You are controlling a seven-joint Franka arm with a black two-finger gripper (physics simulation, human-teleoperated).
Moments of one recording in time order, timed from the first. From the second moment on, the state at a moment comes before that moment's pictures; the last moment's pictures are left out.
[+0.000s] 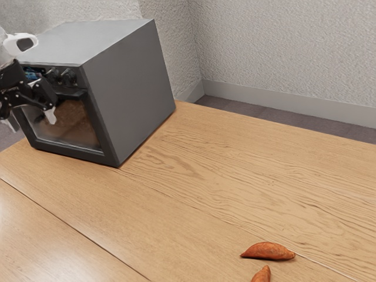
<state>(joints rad) 0.19 -0.13 0.21 -1.51 -0.02 1.44 -0.18</state>
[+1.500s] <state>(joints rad) 0.59 -0.05 0.03 -1.74 -0.19 2.34 -1.15</state>
